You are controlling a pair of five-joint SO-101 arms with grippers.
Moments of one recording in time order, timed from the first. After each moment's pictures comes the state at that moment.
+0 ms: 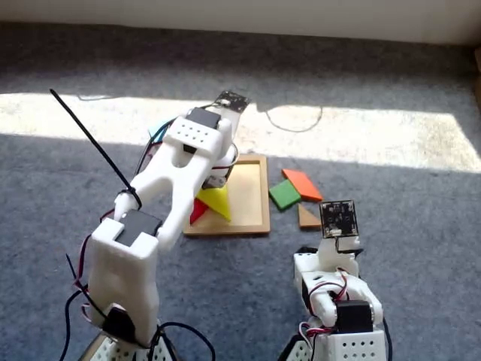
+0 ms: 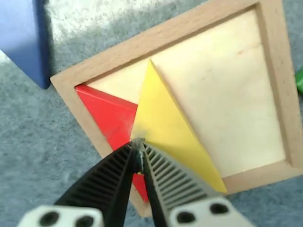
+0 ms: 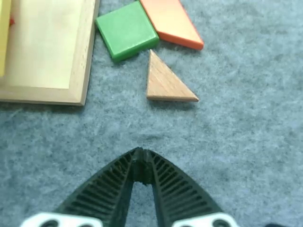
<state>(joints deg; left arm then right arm) 16.7 29.2 -9.4 79.4 5.3 -10.4 -104.3 96.0 67.7 3.6</state>
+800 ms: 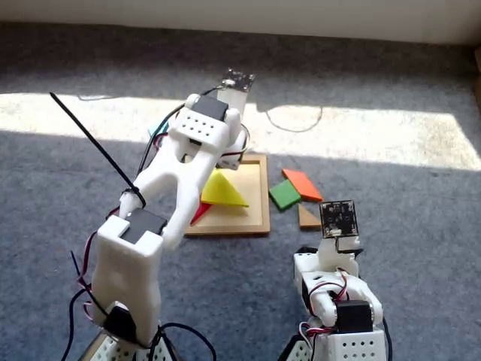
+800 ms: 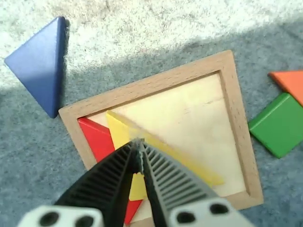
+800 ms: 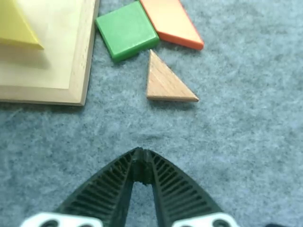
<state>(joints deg) 17.0 29.6 -19.6 79.4 12.0 -10.4 -104.3 96.0 67.7 3.6</state>
